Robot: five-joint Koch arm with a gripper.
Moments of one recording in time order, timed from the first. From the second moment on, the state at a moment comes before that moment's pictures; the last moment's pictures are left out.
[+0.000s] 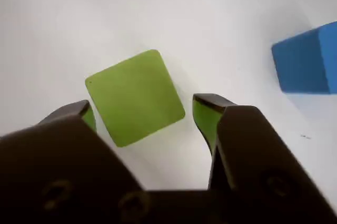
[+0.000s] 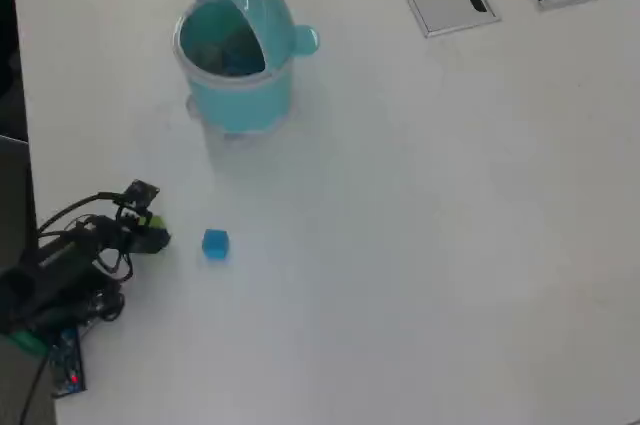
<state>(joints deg) -38.3 131.1 153.8 41.4 -100.1</state>
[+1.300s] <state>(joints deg) -38.7 131.2 152.1 29.4 -89.7</state>
